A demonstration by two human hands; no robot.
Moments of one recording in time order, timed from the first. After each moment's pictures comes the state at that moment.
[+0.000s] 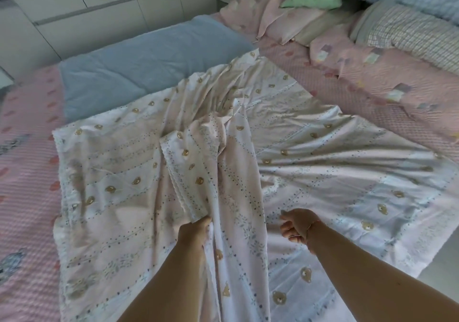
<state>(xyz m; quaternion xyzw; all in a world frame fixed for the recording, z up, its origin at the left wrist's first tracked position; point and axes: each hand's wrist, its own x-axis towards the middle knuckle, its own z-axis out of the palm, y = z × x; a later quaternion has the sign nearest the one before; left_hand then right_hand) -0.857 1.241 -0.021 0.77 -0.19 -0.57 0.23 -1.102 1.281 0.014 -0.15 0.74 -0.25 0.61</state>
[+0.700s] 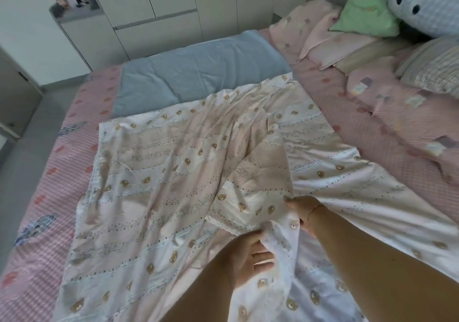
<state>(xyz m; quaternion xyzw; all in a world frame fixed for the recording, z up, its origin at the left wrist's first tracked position) -1.041 1.268 0.061 0.53 -0.13 -0.79 0.26 -1.225 1.161 0.029 -0.33 0.71 -0.18 0.60</state>
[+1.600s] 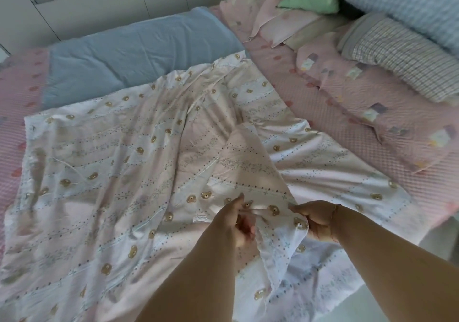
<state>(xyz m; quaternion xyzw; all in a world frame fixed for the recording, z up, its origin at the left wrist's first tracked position) -1.110 1.239 0.038 0.59 0.03 -0.76 0.27 -1.327 1.249 0.032 -0.08 0.58 -0.23 0.78</state>
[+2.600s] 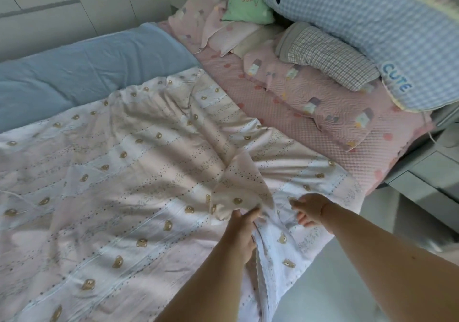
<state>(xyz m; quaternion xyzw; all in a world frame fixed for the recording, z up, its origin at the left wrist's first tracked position) -1.206 1.312 0.042 0.53 -0.19 -0.79 0.24 -1.390 1.321 0.082 -0.30 0.78 -0.13 0.53</state>
